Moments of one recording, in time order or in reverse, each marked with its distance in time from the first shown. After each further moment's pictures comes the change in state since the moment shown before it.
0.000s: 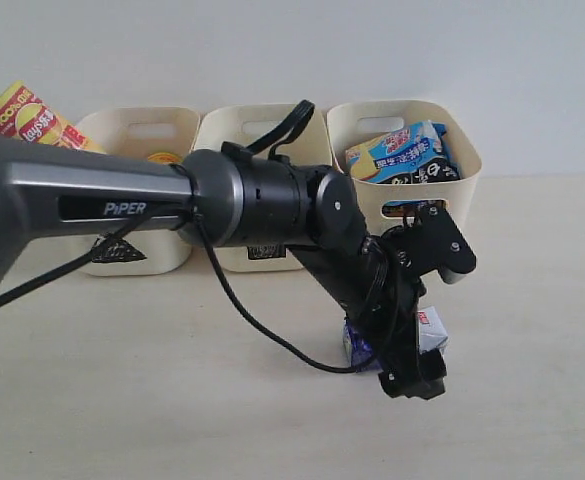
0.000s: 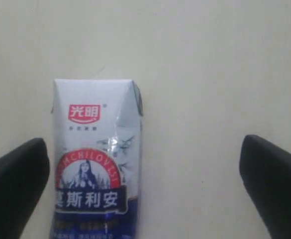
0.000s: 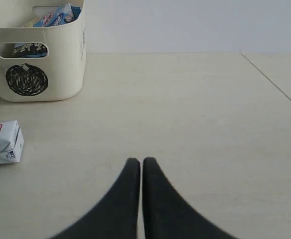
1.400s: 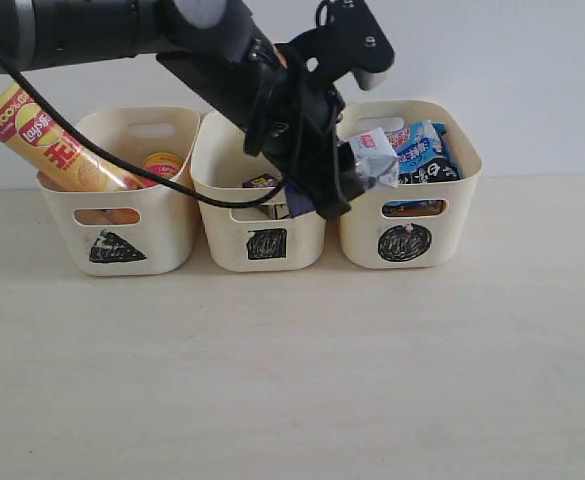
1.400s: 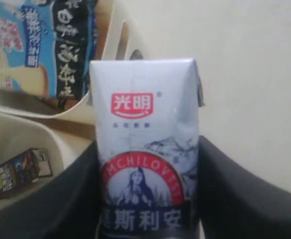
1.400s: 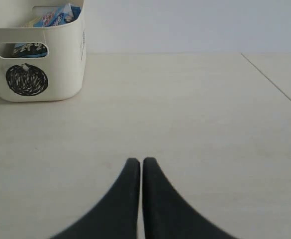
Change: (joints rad) left arm 0.146 -0.320 -0.036 0.185 0.110 -0.087; right arm 0.000 0.000 0.000 0.000 0.000 0.002
